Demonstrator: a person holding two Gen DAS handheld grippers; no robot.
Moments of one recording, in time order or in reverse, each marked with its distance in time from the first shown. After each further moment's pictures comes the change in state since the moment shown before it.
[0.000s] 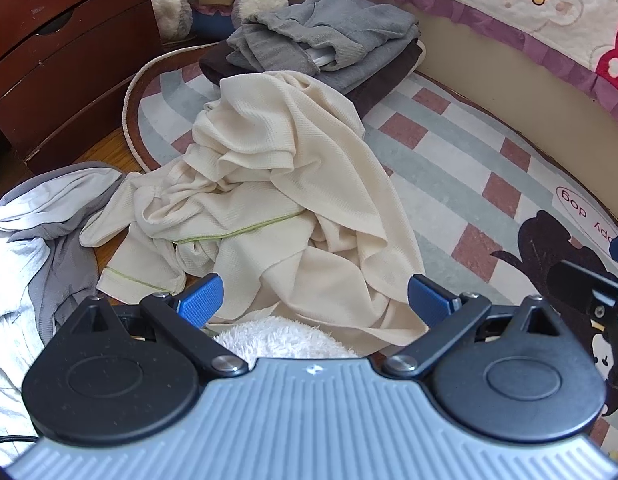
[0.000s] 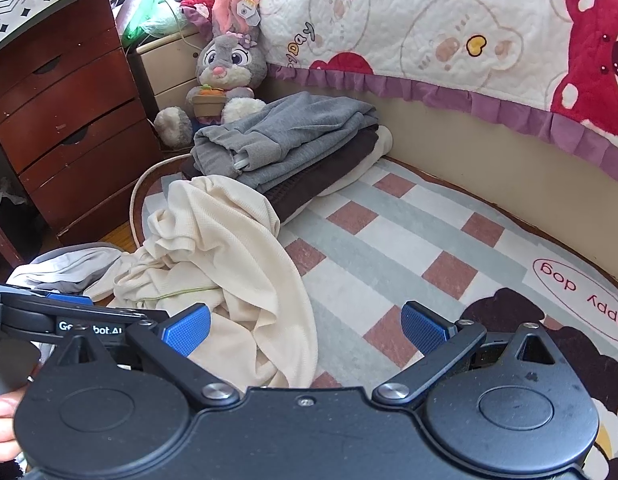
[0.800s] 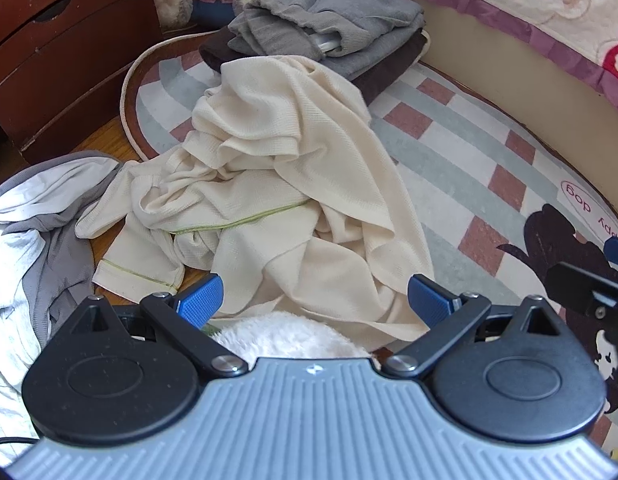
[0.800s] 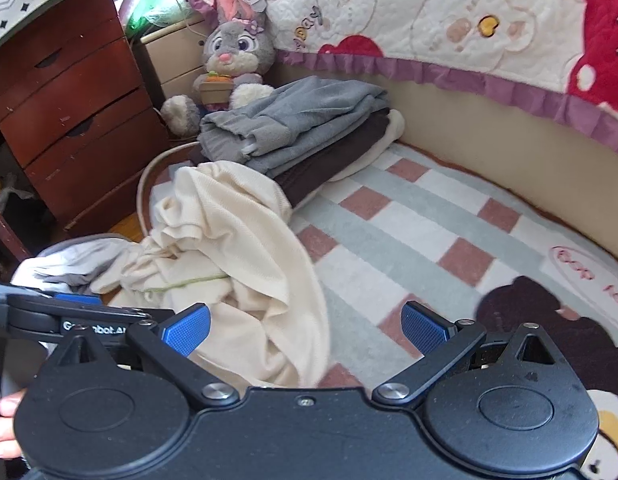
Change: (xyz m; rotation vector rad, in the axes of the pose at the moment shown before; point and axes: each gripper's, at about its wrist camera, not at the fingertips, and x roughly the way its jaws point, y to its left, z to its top) left arm 0.017 0.012 -0.004 -0.007 0.014 0.002; right arm 0.019 -0.002 -0.001 0.018 0.041 0.066
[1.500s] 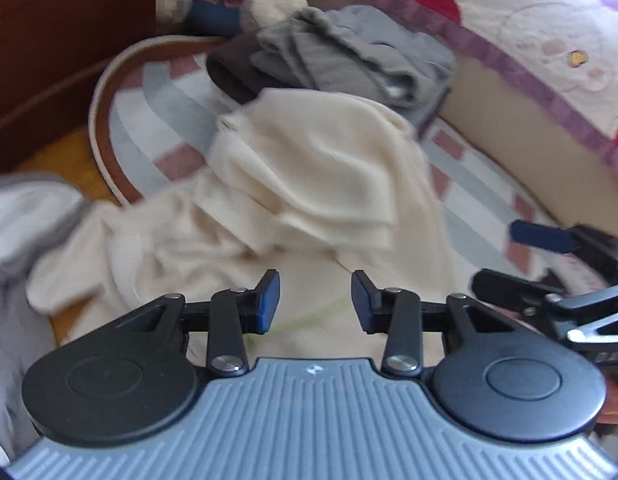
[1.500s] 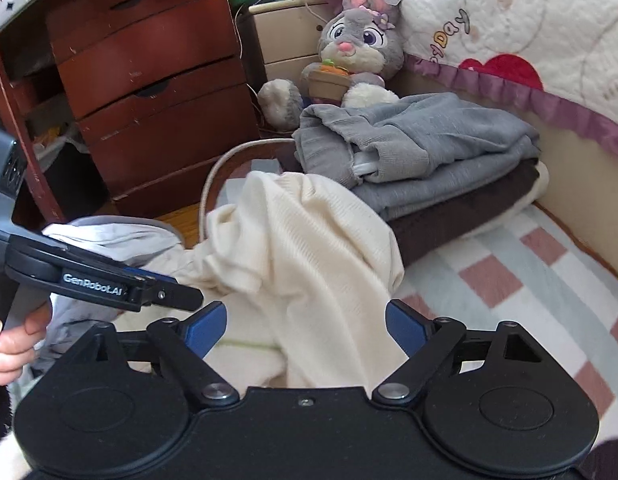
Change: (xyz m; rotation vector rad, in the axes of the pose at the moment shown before) left arm 0.093 0.098 0.051 -0.030 -0.106 -0.193; right arm 0.141 0.048 0.048 -0.290 -0.028 0.219
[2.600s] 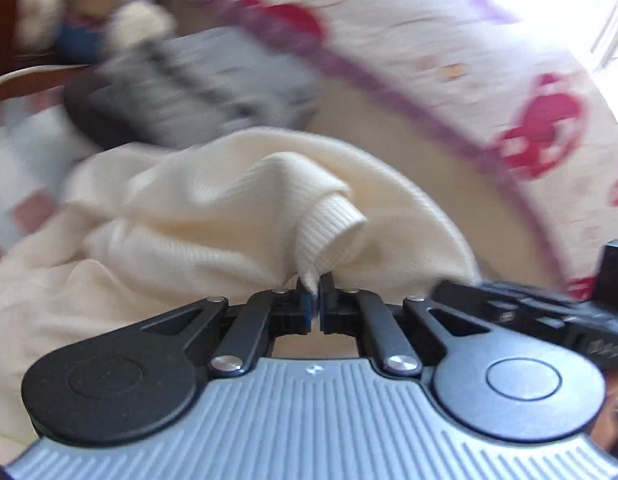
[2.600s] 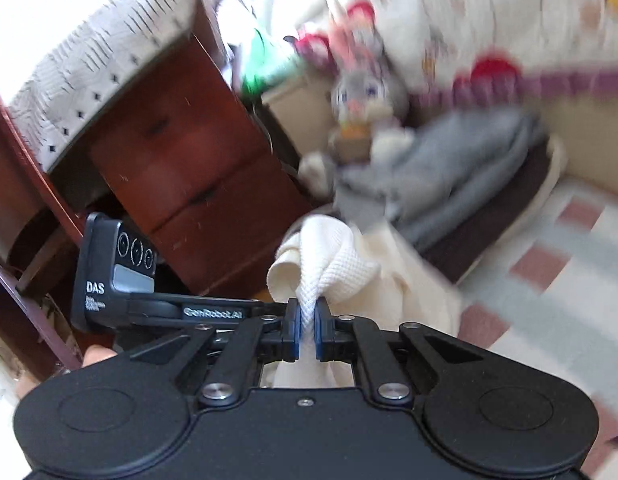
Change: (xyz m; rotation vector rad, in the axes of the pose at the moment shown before) left arm 0.001 -0.060 0.016 0.061 -0.083 -0.487; right arm -0.088 -0.026 -0.025 0.279 -0.264 0.236
